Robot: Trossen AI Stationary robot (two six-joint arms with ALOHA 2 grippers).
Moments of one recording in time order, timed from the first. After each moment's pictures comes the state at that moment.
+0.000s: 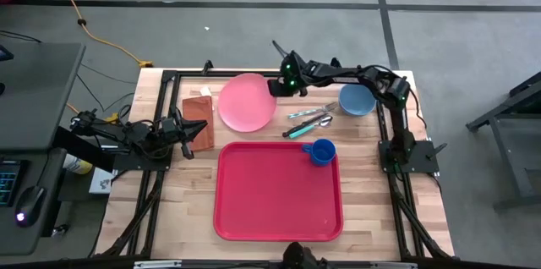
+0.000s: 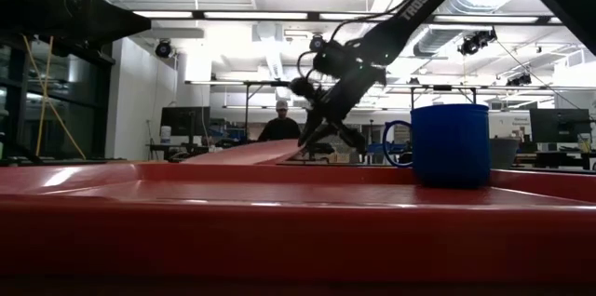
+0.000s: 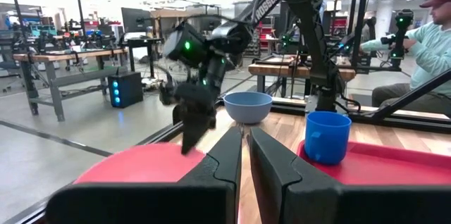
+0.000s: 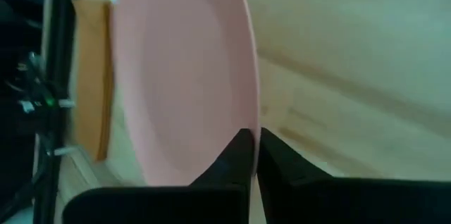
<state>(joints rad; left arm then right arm) -0.32 0.01 0.06 0.10 -0.73 0.10 -0.60 2.03 1.40 -0.21 -0.37 0.81</state>
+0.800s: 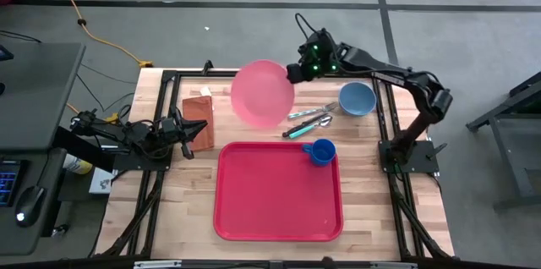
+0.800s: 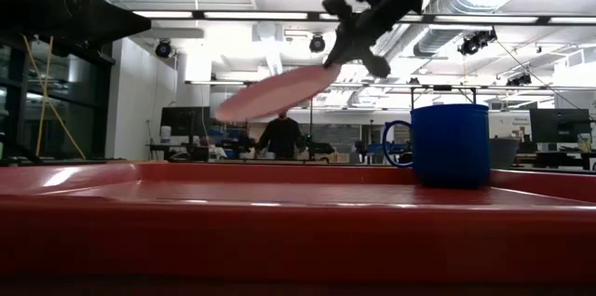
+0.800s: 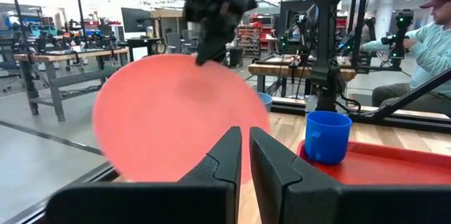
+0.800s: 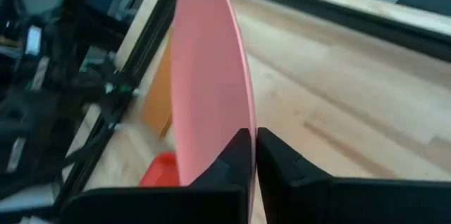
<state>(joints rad) -0.32 0.01 0.06 0.10 -0.73 0.10 -0.60 1.63 1.40 -0.47 -0.35 0.63</state>
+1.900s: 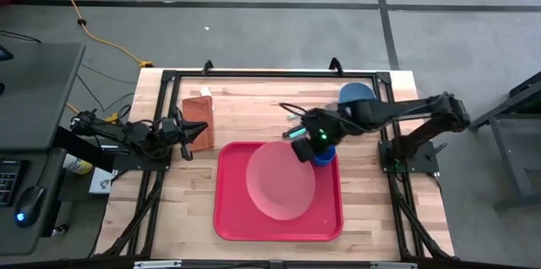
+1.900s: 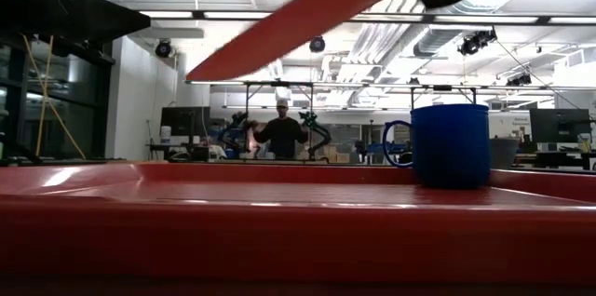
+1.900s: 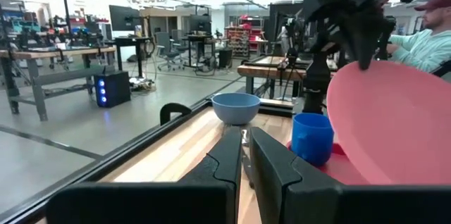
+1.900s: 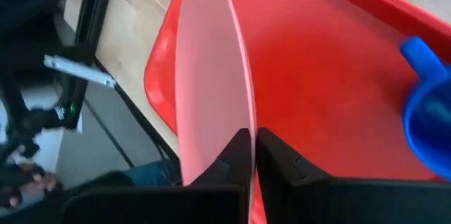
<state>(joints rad) -0.32 0.01 0.06 0.10 -0.69 0.07 0.10 1.45 1.40 -0.85 -0.14 1.19</state>
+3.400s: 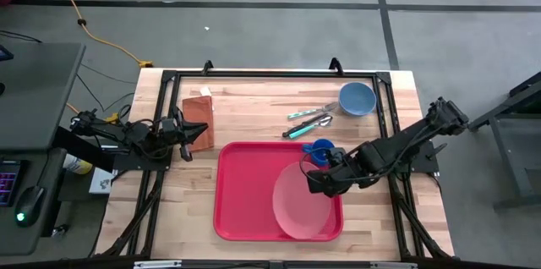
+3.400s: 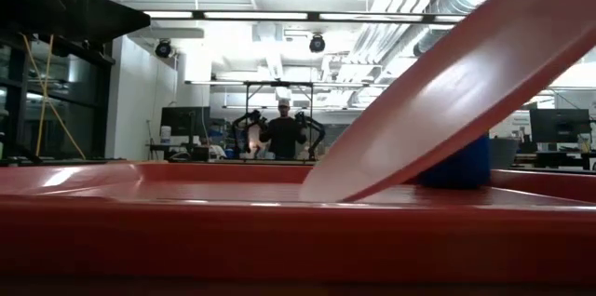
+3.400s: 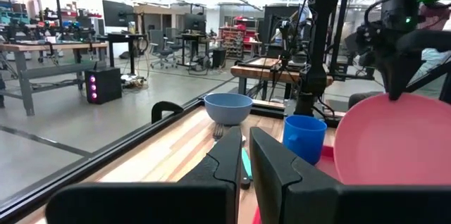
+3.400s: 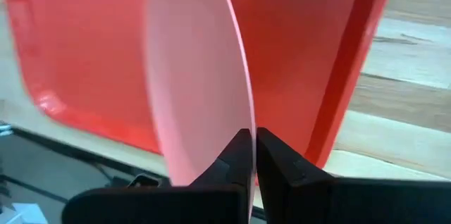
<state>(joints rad) -0.32 0.01 0.06 0.10 -0.67 0.03 0.48 1.53 1.37 -1.09 0.04 1.92</state>
